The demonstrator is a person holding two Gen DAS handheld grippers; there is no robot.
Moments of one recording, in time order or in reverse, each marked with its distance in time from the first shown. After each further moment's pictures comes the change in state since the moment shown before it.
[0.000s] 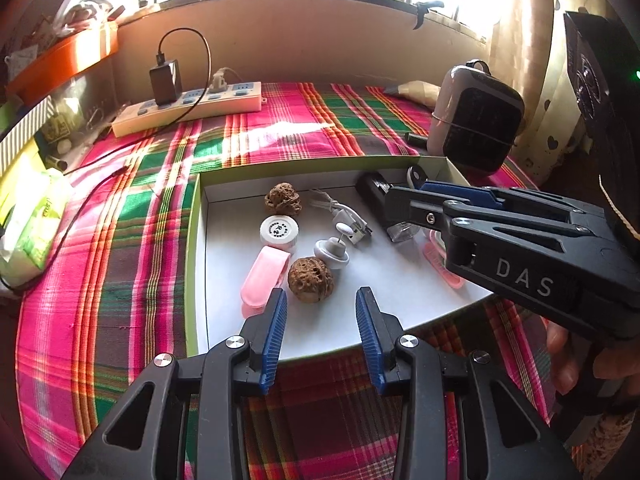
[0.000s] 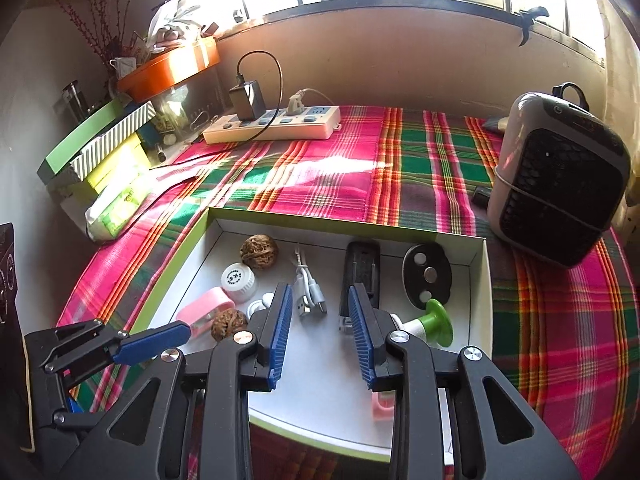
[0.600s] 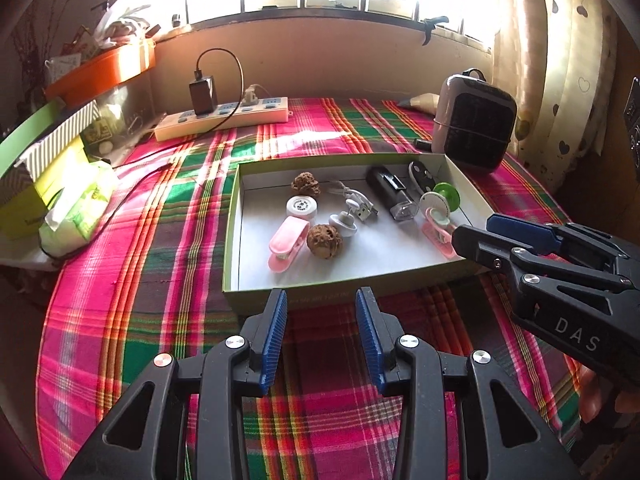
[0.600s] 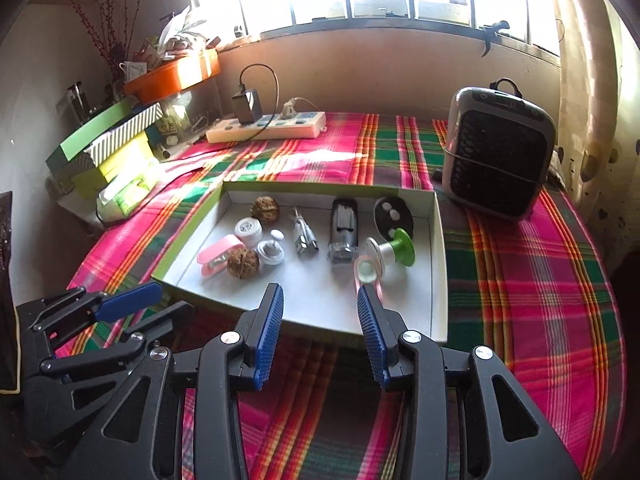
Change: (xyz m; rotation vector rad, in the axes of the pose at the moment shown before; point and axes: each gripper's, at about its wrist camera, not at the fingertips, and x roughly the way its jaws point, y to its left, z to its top) left arm -0.039 -0.013 -0.040 -0.004 -0.062 0.108; right arm -0.052 0.013 -0.054 0.008 -0.045 -0.083
